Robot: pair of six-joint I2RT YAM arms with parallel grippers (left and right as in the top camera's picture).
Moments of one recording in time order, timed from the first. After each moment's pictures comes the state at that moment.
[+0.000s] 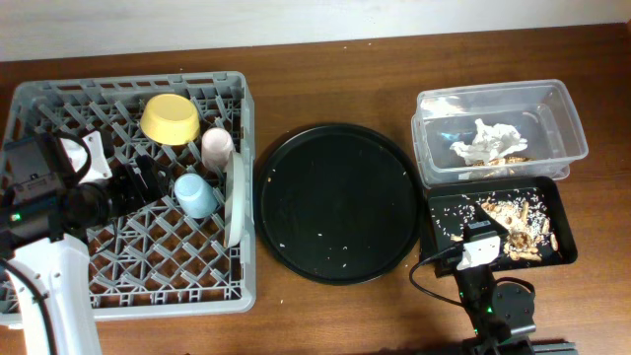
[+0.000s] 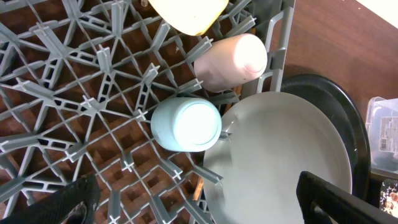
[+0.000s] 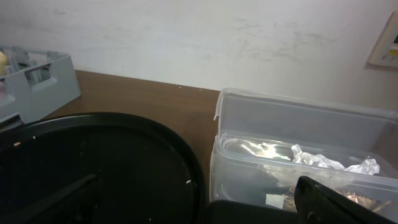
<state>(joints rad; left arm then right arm) 0.33 1.32 1.27 -1.01 0.38 -0.10 0.13 0.01 0.01 -0.07 -0.03 -0.09</state>
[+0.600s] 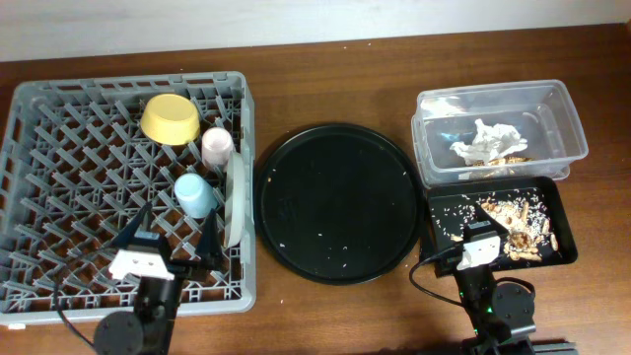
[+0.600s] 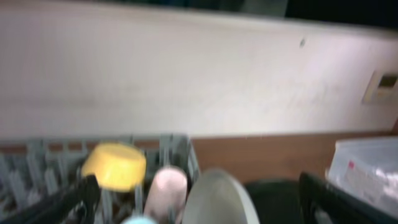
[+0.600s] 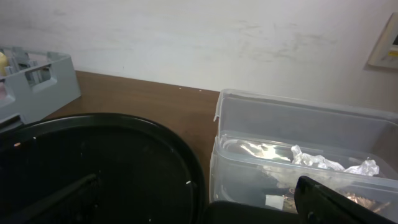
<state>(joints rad) 0.04 0.24 0.31 -0.01 0.23 -0.10 0.13 0.01 0.01 -0.07 -0.03 -0.09</state>
